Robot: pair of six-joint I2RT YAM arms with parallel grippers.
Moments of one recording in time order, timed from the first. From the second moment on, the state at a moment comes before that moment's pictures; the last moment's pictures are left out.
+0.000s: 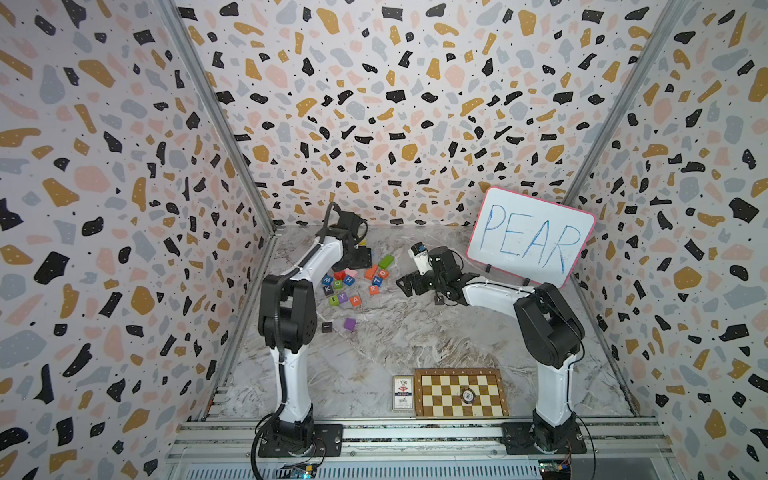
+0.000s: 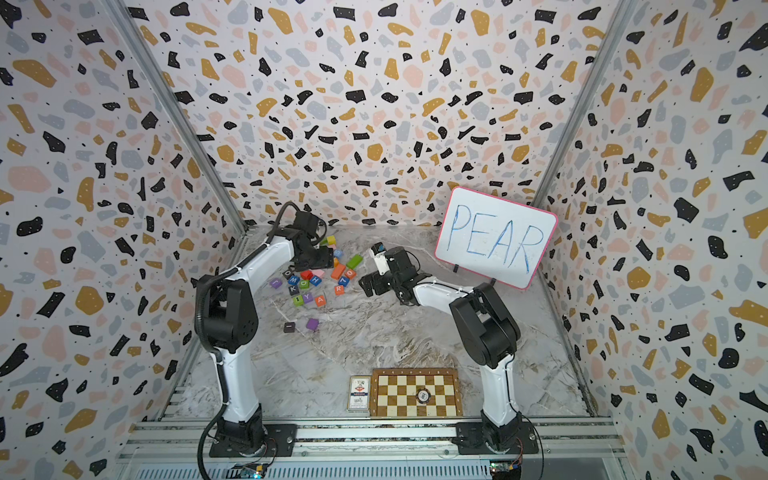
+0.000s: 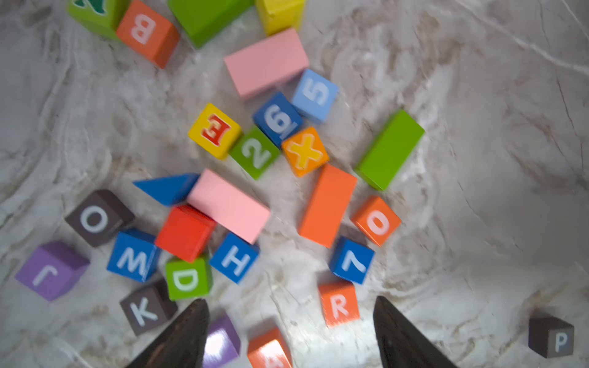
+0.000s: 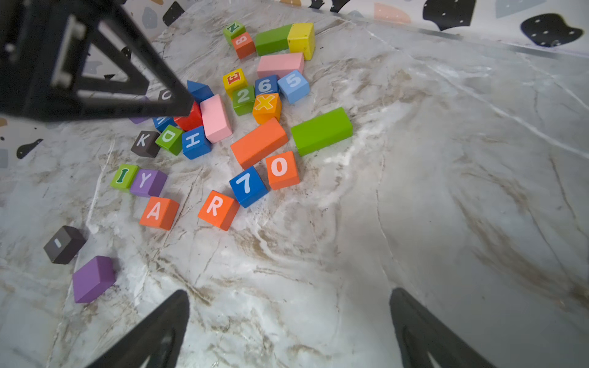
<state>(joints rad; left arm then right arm) -0.17 2.10 1.80 -0.82 0.04 -0.23 0.62 2.02 1.35 0.06 -0.24 0.11</state>
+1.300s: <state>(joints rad) -0.09 2.48 2.24 -0.89 0.07 0.13 0.66 2.19 1.58 -0.04 -0.35 -0.07</state>
